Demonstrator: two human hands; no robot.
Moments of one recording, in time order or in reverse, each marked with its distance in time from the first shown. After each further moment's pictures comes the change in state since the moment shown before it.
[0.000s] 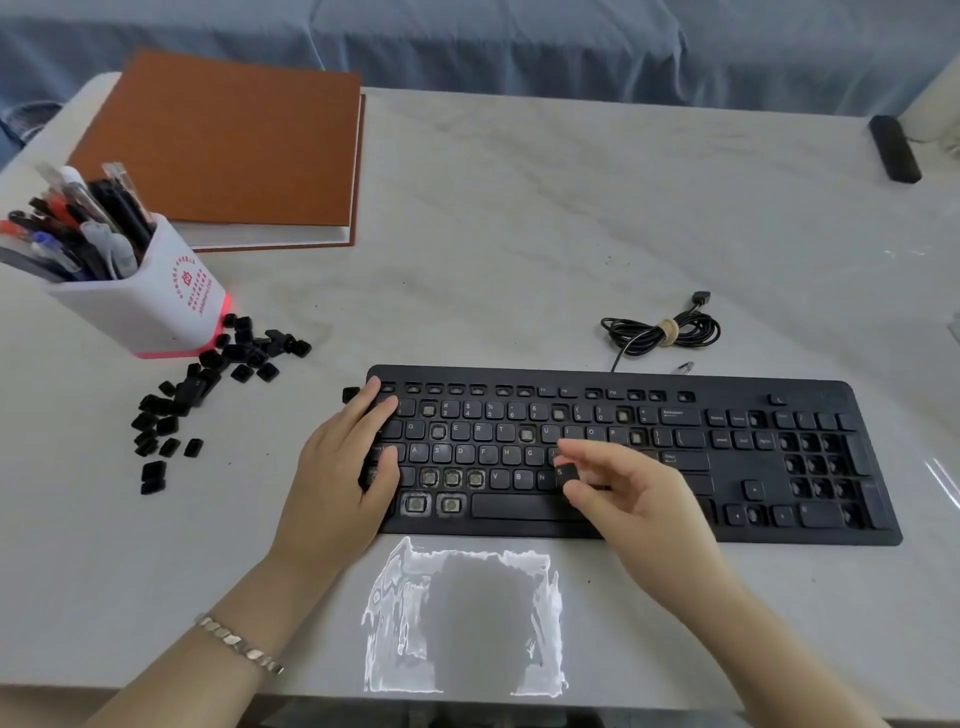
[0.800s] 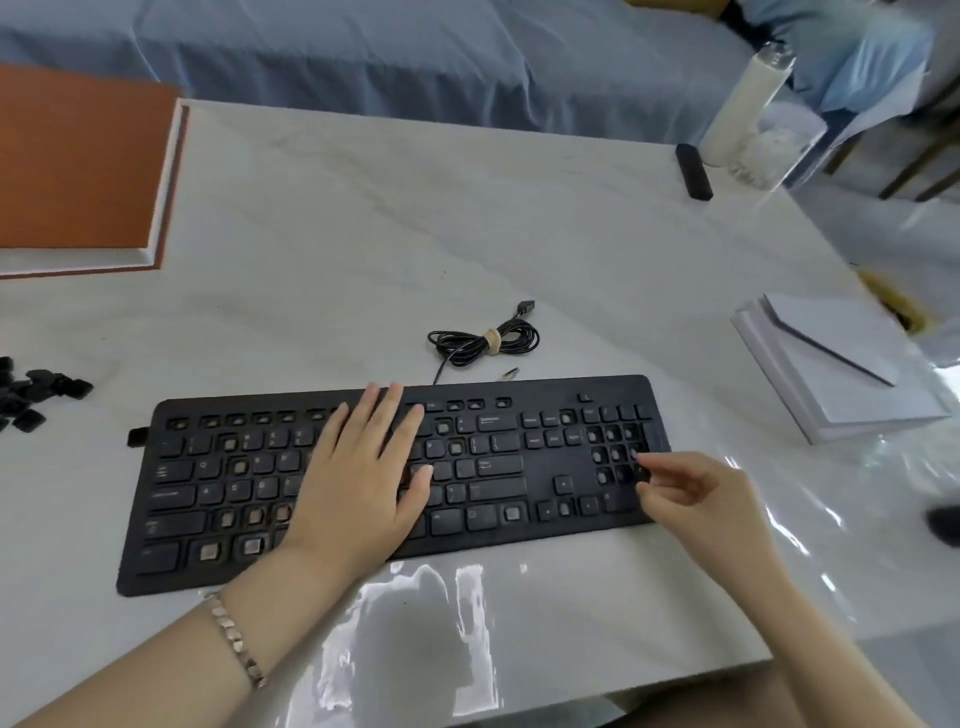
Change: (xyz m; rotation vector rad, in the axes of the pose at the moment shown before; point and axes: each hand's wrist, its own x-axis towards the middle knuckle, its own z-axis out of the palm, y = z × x) left_hand 0.033 0.121 0.090 0.369 -0.166 0.310; right_hand -0.022 0.060 -0.171 -0.215 0.447 0.084
